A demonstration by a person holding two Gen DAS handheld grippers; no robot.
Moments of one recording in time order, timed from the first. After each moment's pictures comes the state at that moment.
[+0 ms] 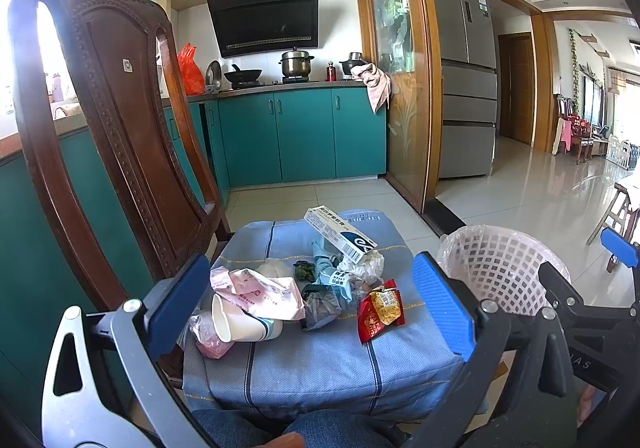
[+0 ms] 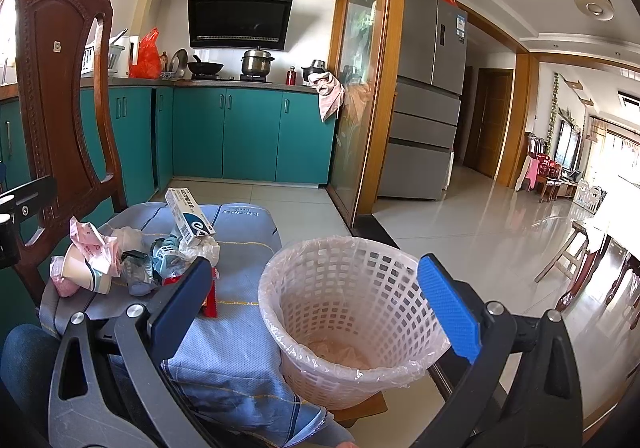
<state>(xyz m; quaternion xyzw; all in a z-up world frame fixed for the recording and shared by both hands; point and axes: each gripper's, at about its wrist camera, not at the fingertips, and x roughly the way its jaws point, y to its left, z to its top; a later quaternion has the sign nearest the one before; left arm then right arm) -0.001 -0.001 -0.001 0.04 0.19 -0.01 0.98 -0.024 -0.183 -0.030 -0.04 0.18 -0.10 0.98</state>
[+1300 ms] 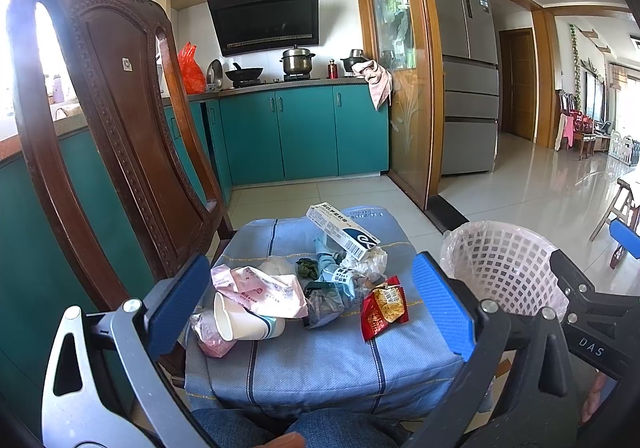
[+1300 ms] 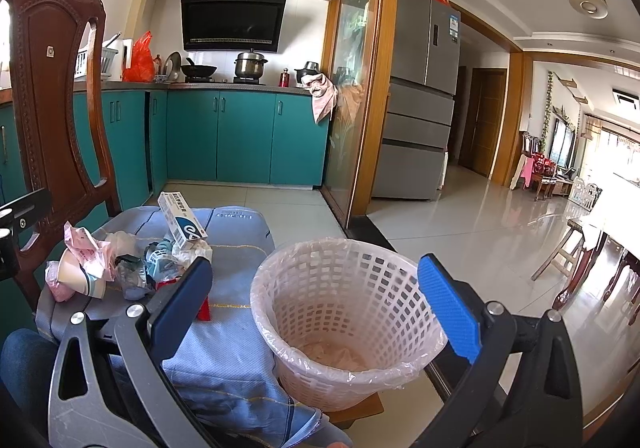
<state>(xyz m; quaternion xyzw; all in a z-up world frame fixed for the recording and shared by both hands) -0.003 0.002 -0.002 0.04 0.19 0.00 0.98 -0.024 -0.186 -0.030 -0.03 0.17 -0.11 0.98</state>
